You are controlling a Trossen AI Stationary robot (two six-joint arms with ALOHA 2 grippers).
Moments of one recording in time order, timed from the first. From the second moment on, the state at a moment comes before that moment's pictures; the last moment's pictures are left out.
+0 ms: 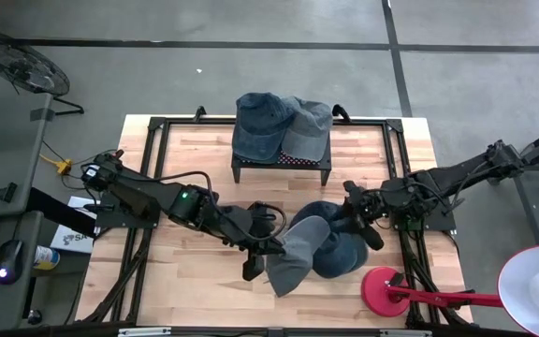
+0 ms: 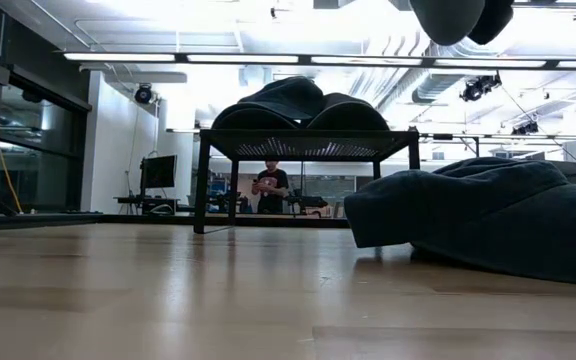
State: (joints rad) left arm -0.40 1.65 1.74 -0.59 -0.13 -0.57; right arm 0.33 0.88 0.74 -0.22 0.00 0.39
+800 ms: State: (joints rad) left arm -0.40 1.65 1.74 -0.51 -0.24 -0.48; right arm 0.33 0.96 0.74 -0.13 -0.08 0.42
